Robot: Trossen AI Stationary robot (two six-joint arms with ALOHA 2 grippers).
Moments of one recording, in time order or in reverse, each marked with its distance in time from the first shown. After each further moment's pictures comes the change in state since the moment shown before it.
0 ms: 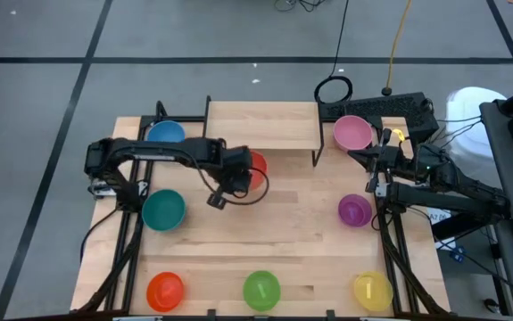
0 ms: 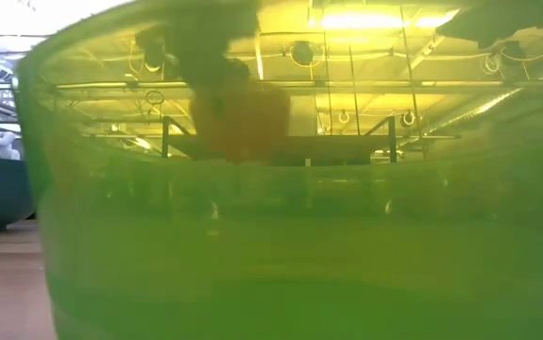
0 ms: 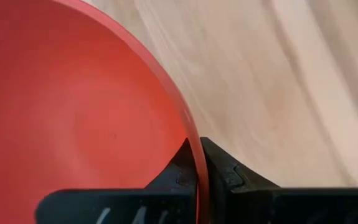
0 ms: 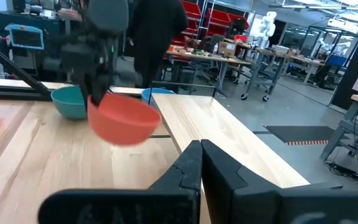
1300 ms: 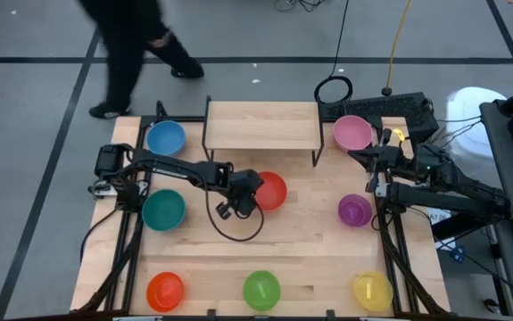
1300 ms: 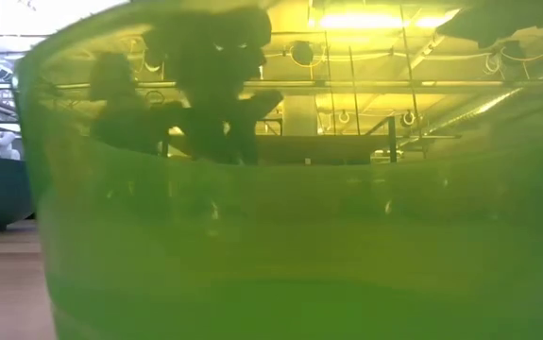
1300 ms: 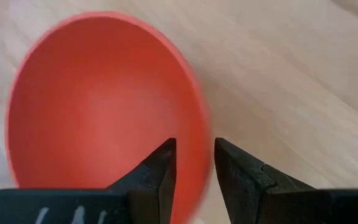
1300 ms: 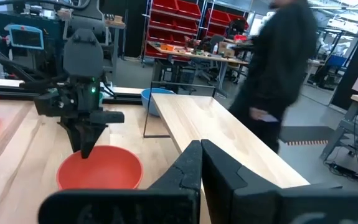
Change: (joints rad) left arm -0.078 0.110 -0.275 0.526 -0.088 0.429; right arm 0.000 0.000 0.001 0.000 0.000 0.000
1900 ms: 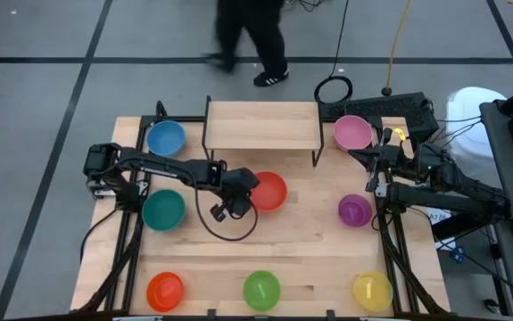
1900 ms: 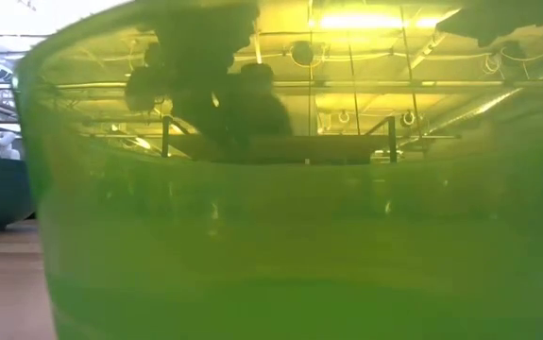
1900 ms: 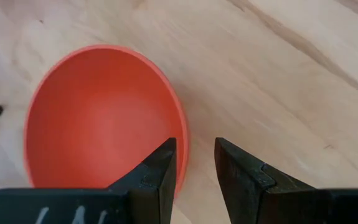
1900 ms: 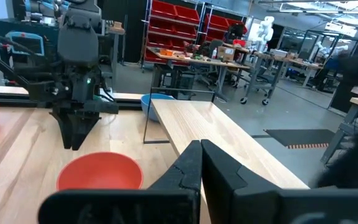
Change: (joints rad) left arm -0.022 -0.091 -0.001 -0.065 0.051 -0.048; right arm 0.000 0.000 0.000 0.022 0.000 0.008
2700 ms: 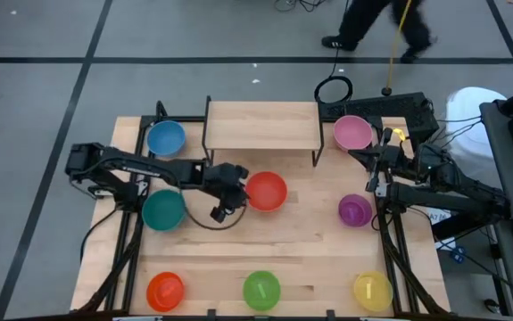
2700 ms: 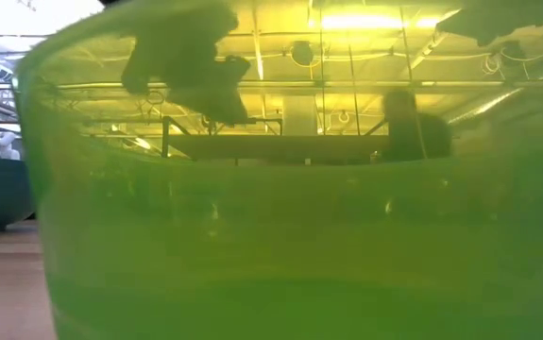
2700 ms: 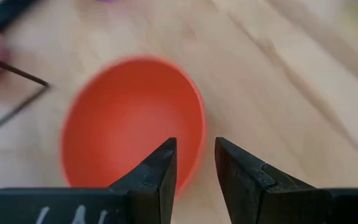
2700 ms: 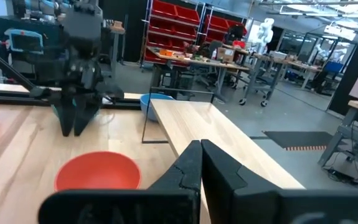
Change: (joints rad) left arm 0.007 -0.159 -0.172 0.212 0.000 -0.257; right arm 0.000 0.000 0.000 0.001 0.000 -0.010
